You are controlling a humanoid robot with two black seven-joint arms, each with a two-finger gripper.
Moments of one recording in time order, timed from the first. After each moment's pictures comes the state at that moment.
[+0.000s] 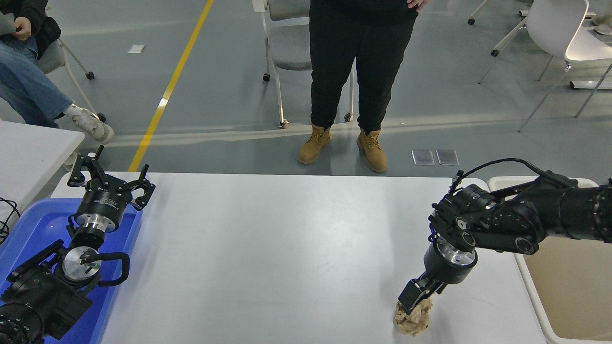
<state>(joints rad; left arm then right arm) -0.55 0.37 -0.86 -0.44 -0.20 -0.59 -0.43 1.34 -0.30 -0.72 1.02 -1.10 0.61 0.32</state>
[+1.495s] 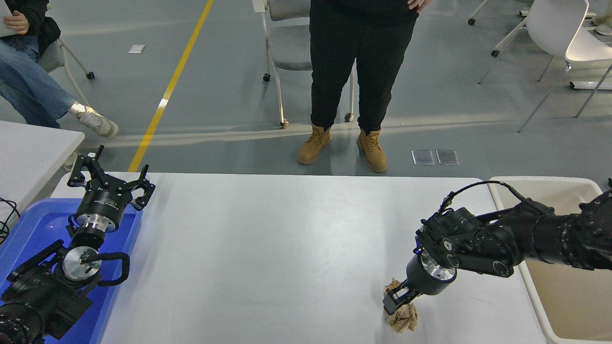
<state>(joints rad) -0.55 0.37 -0.86 -0.44 -0.20 -0.59 -0.43 1.22 -0.19 -0.69 0.89 -1.11 0.49 0.34</state>
